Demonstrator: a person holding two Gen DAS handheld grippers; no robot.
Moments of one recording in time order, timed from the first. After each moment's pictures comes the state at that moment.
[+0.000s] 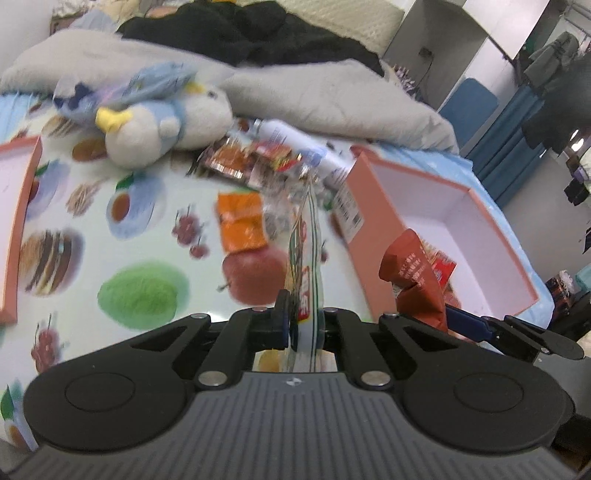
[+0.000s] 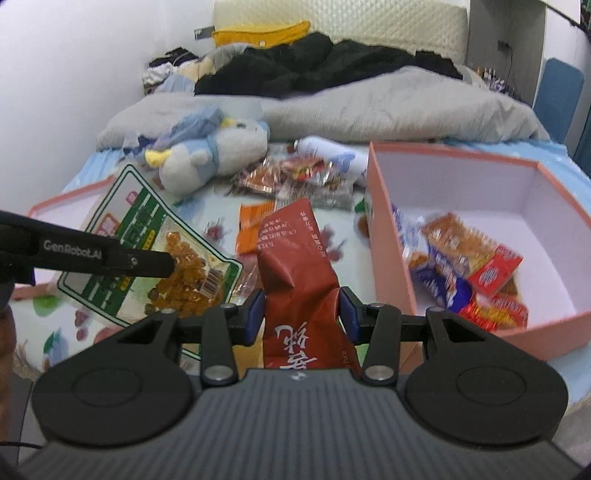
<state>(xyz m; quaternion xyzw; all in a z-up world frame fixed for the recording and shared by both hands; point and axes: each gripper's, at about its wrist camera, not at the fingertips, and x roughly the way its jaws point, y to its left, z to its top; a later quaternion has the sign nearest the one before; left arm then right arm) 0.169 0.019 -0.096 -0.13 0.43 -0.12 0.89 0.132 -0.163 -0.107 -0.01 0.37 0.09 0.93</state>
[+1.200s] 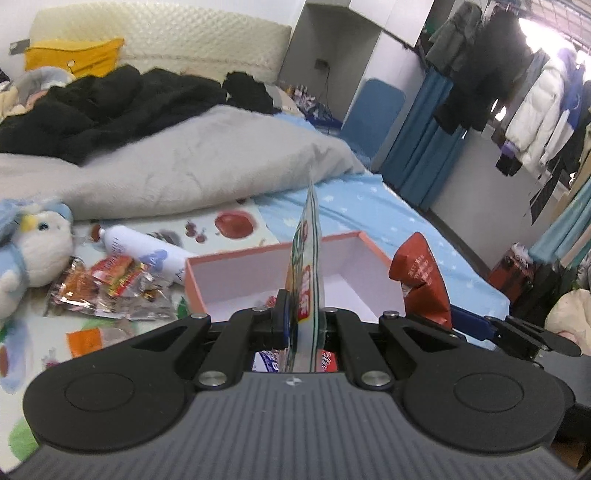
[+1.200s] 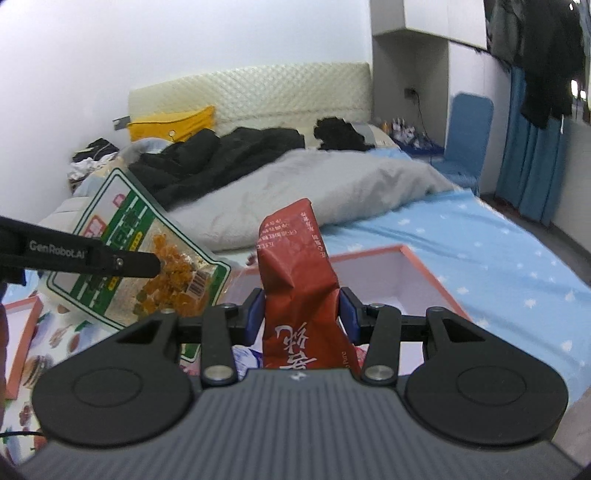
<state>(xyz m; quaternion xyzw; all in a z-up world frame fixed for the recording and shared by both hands) 0.261 -0.170 -0.013 -0.06 0.36 -0.24 0.90 0.169 -0.328 -0.049 0.04 0.27 -0.03 0.96</state>
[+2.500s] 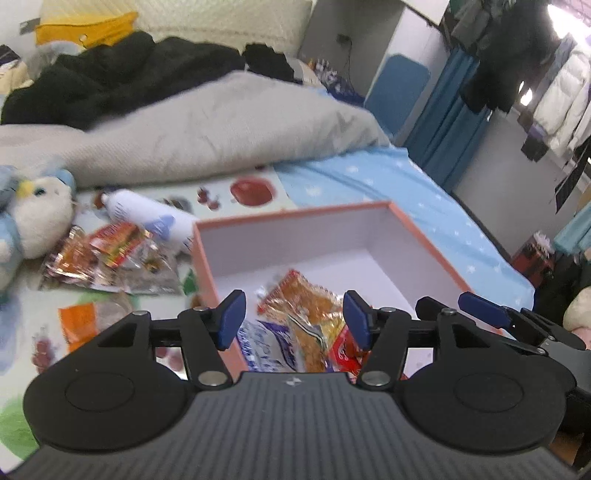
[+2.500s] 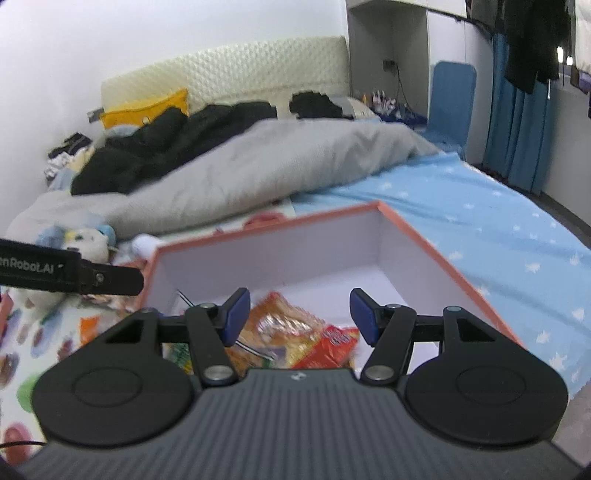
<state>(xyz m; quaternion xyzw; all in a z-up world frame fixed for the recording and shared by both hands) 0.284 -0.175 -0.061 -0.06 0.39 -0.21 0.89 0.194 -0.348 -0.090 0.06 0.28 -0.04 0.96</state>
